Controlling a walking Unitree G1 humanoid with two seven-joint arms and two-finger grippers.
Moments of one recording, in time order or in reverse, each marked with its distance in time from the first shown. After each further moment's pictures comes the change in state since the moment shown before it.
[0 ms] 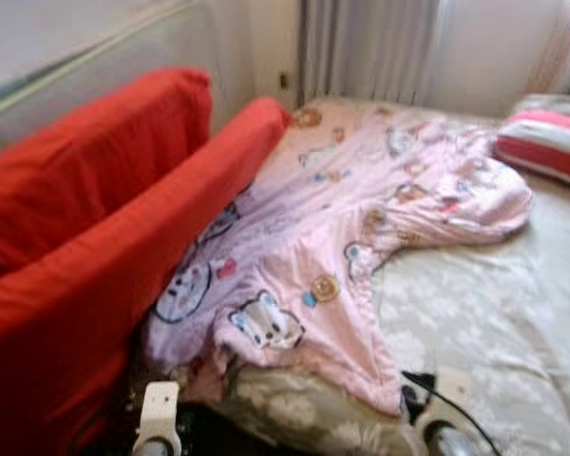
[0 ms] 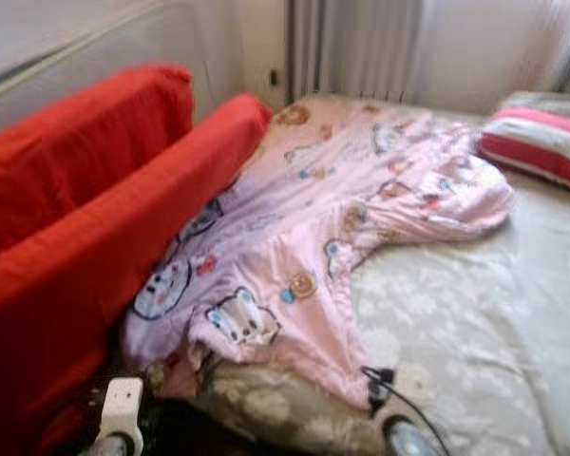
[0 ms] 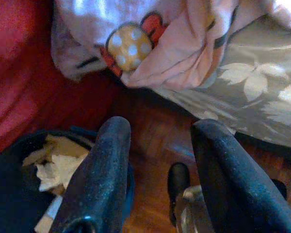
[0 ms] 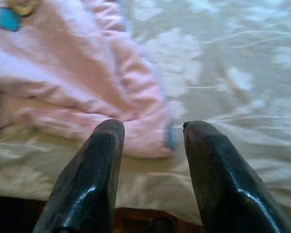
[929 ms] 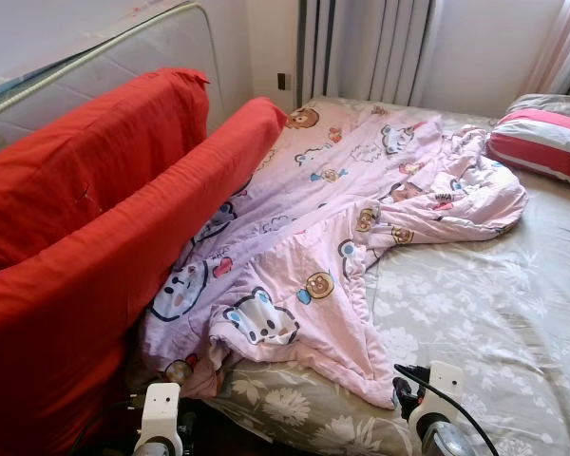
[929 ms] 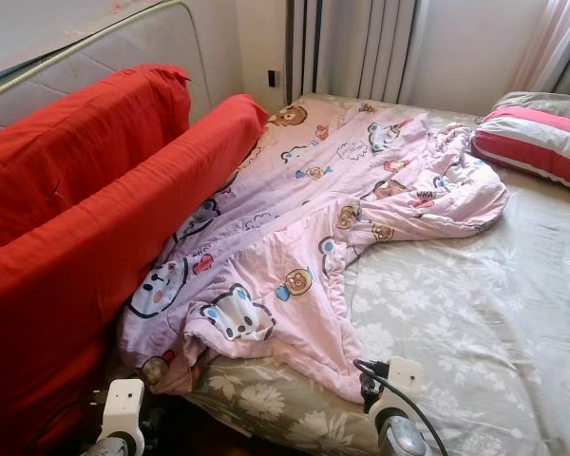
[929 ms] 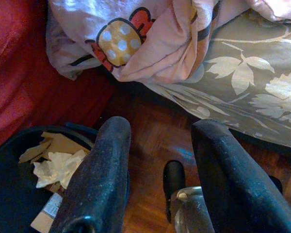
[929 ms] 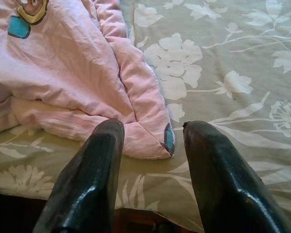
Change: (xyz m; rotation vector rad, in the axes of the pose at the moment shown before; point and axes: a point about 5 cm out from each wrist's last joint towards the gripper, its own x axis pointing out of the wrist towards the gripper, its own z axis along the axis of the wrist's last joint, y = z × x) left arm 0.001 -0.002 0.002 -0.003 -0.005 -0.005; right arm 0.003 0.003 0.008 -0.009 -0.023 0.020
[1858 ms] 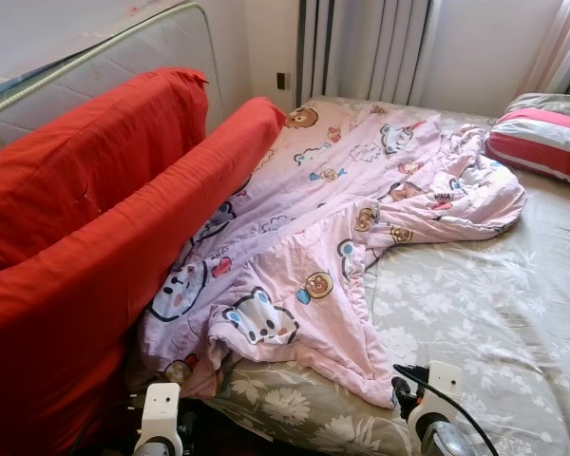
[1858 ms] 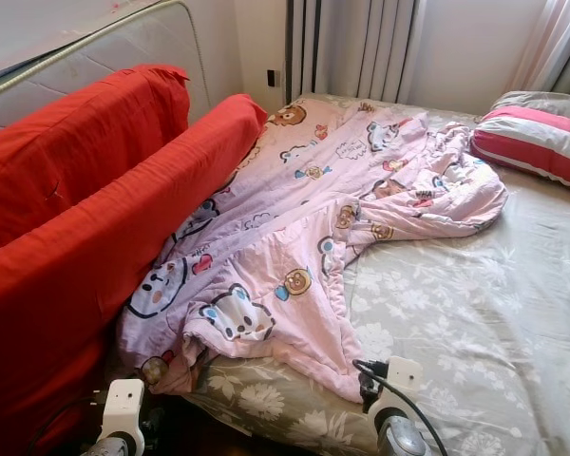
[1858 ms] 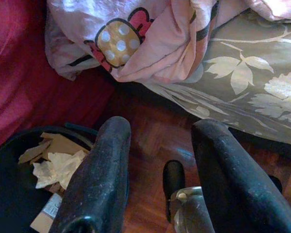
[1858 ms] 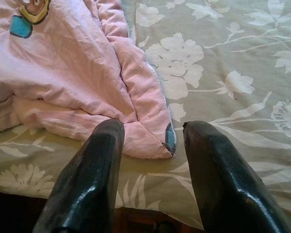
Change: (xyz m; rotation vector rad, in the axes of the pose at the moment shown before) left arm 0.000 0.000 0.000 0.000 0.000 -0.001; right arm 0.000 0.001 0.000 -0.004 0.000 0.009
